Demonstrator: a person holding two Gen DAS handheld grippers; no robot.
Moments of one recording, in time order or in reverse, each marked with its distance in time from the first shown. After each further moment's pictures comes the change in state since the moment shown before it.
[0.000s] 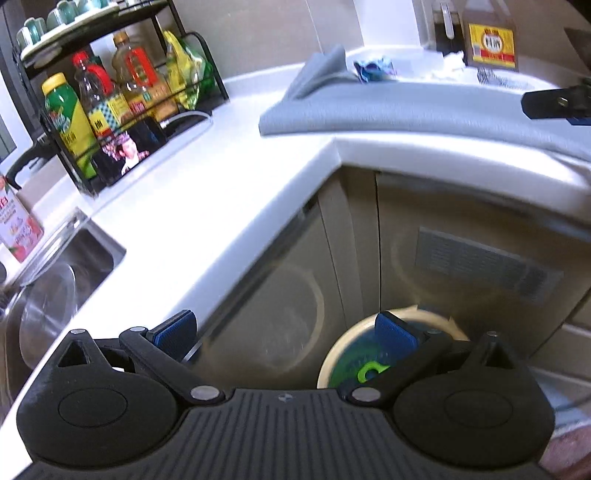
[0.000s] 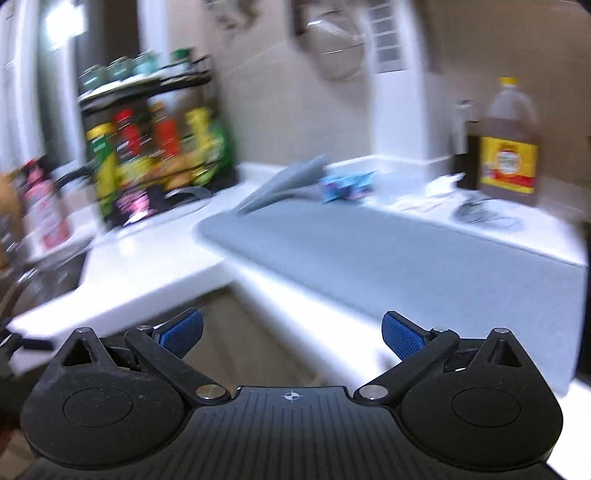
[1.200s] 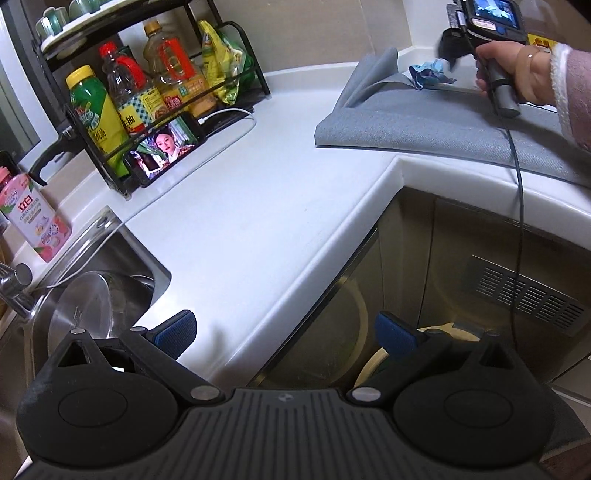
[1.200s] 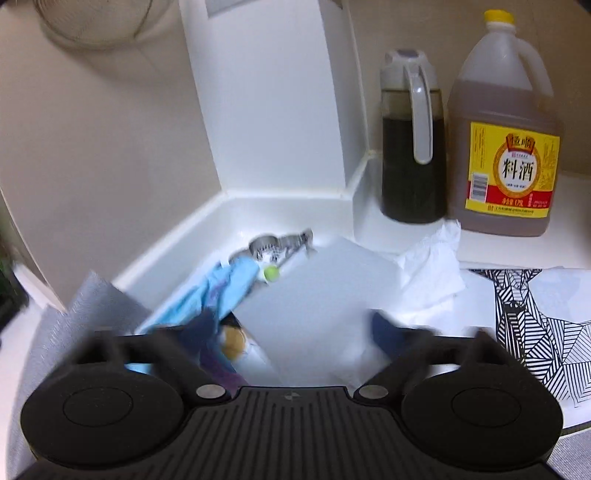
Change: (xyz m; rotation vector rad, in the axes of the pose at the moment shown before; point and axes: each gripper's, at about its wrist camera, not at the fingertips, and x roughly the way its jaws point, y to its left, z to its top) left arm 0.018 0.037 0.033 -0.044 0.058 0.086; right arm 0.318 -0.075 0.154 0.252 0.057 -0.435
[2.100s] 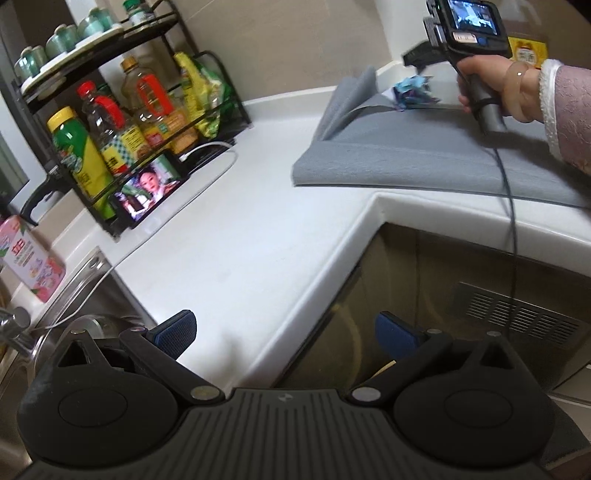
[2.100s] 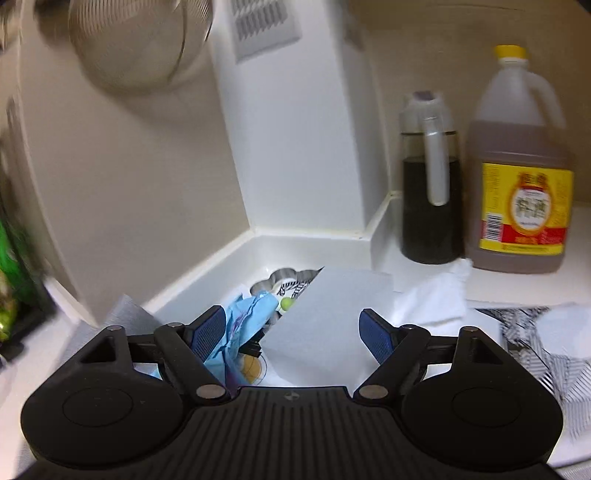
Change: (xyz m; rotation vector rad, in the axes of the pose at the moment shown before) left arm 0.001 -0.017 0.033 0.060 -0.052 0.003; right arm 0.001 0.011 0.001 -0.100 -0.120 0.042
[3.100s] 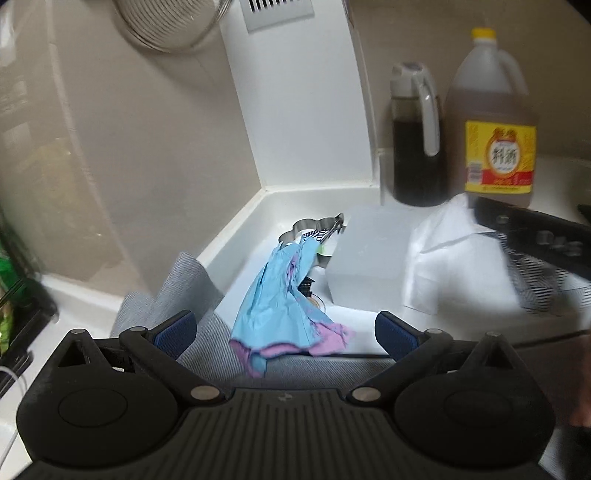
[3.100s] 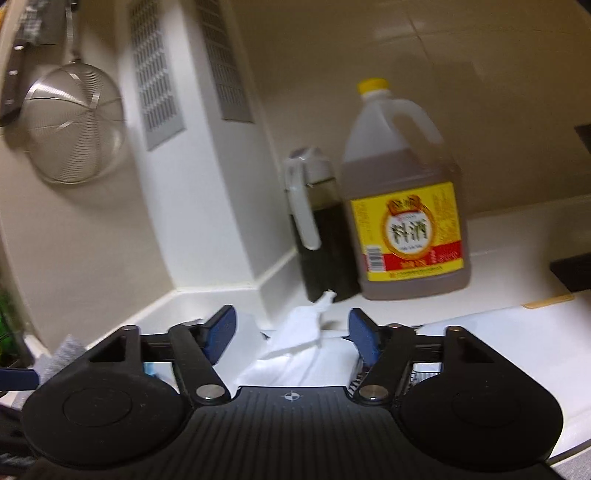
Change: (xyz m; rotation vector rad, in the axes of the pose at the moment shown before) left arm 0.195 -0.182 0.294 0.116 -0.291 -0.349; right arm -0.057 -0.121 -0.027 0.203 -0.210 -0.021
